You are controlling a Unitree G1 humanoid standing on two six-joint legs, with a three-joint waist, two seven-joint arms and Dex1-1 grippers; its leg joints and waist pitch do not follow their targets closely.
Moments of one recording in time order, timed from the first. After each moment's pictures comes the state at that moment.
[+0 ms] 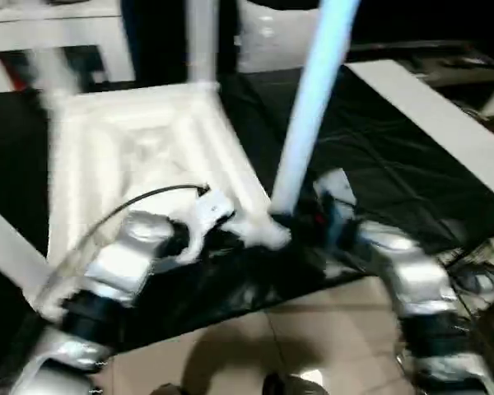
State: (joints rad) left arm -0.51 0.29 -0.25 0.17 0.04 0.62 -0.87; right arm -0.45 -0.12 0.03 0.22 0.12 0.46 0.63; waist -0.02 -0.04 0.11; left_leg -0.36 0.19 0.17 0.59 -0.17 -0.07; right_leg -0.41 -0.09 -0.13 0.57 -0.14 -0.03
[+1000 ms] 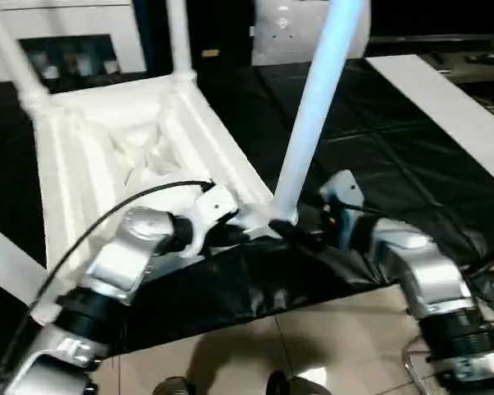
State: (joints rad) left arm -0.51 0.42 -0.29 0.18 -0.01 0.44 -1.05; right arm -0.43 -0.36 0.11 0.23 0.15 0.25 0.96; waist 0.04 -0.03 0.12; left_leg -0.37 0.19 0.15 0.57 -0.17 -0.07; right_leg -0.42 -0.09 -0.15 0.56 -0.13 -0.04
